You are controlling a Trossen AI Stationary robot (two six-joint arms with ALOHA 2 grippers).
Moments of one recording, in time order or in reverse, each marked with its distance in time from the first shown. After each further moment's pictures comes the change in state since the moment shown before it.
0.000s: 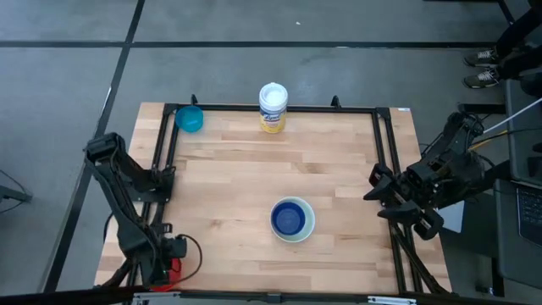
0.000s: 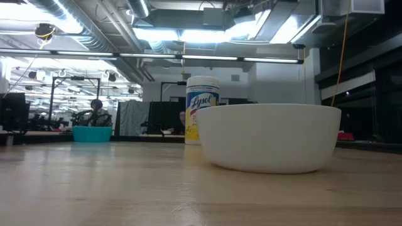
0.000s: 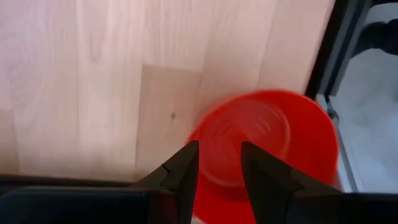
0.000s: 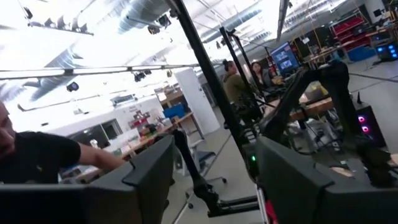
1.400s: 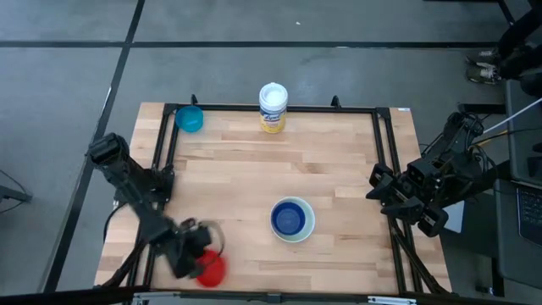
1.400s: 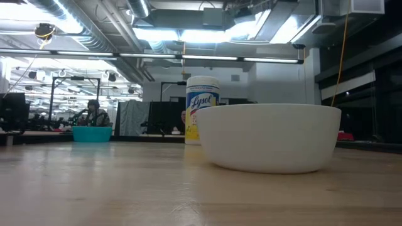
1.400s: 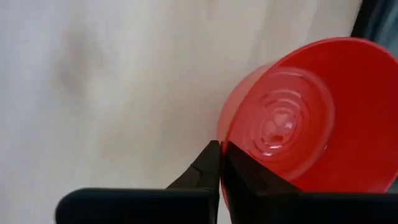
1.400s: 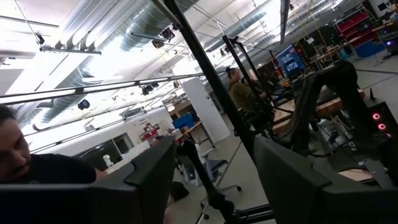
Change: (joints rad) left arm 0.196 0.025 -0.065 0.262 -0.271 0.014; right arm 0.000 0.002 0.000 0.056 -0.003 0.055
